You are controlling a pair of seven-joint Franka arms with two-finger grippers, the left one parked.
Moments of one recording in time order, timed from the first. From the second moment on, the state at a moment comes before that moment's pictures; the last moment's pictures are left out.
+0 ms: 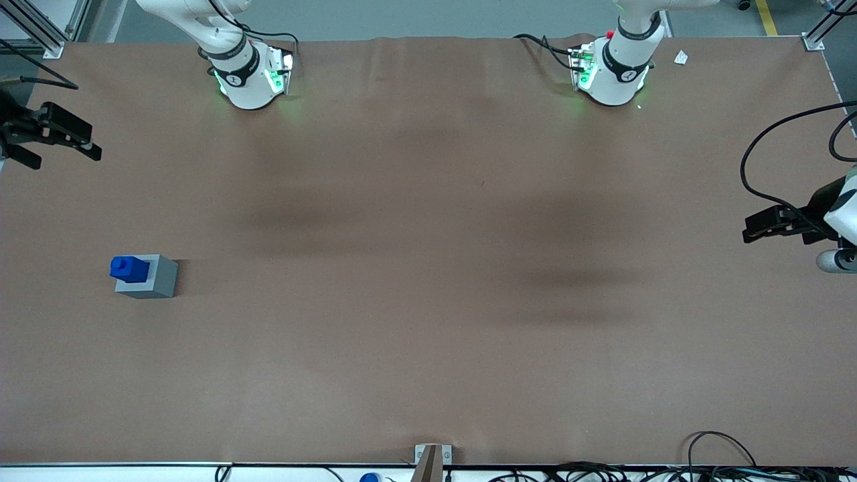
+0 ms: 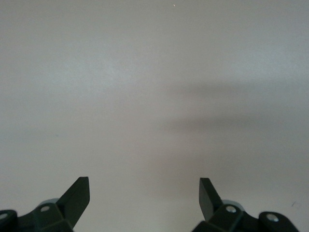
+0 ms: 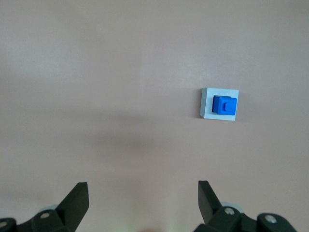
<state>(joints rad) 0.02 -0.06 -0.06 -1.55 0.06 1.47 -0.14</state>
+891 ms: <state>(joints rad) 0.02 -0.10 -0.06 -1.59 0.06 1.52 -0.14</state>
